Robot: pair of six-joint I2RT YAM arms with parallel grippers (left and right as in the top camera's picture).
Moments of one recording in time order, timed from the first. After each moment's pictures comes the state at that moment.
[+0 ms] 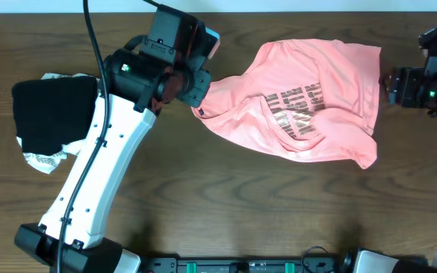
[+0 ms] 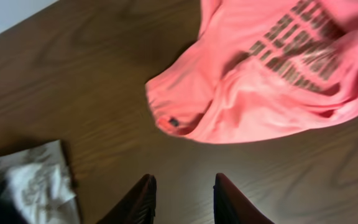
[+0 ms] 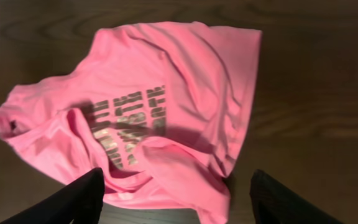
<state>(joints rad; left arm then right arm) -0.41 1.64 1.84 -1.19 0.04 0.11 -0.29 1.43 1.60 -1.08 -0.29 -0.13</state>
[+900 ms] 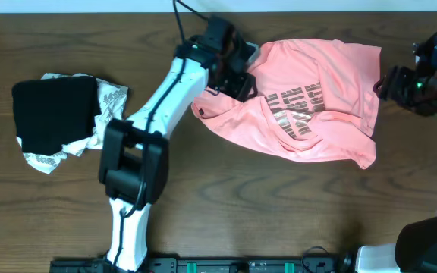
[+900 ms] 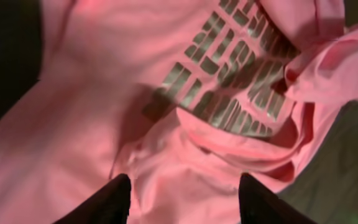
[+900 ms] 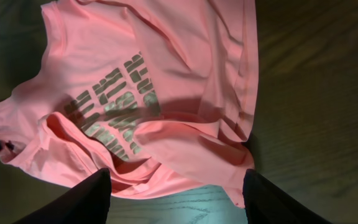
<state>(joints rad) -0.43 2.18 1.84 -0.80 0.49 0.09 -0.29 1.61 1.60 -1.14 -0.24 0.13</state>
